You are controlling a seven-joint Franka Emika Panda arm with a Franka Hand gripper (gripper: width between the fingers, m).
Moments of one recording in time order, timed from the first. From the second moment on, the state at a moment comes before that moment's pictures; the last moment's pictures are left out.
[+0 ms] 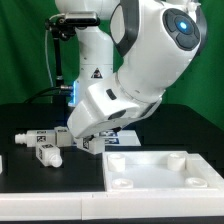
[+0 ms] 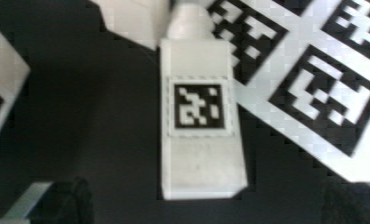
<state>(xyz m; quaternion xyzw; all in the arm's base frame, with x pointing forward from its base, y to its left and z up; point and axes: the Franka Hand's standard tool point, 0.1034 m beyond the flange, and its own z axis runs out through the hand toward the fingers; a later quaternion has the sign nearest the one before) 0.432 -0.013 0.037 0.88 0.28 -0.36 0.10</state>
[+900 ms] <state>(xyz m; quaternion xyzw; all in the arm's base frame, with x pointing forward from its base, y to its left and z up) 0.424 -0.017 0.017 0.86 0.28 -0.40 0.14</state>
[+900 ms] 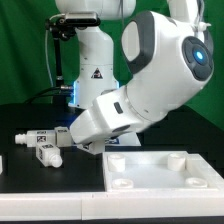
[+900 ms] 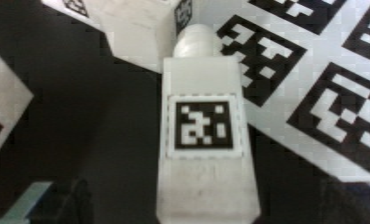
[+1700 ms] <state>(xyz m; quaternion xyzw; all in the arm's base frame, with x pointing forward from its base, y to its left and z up) 0.416 -0.027 0.012 0.86 0.27 -0.41 0.14</state>
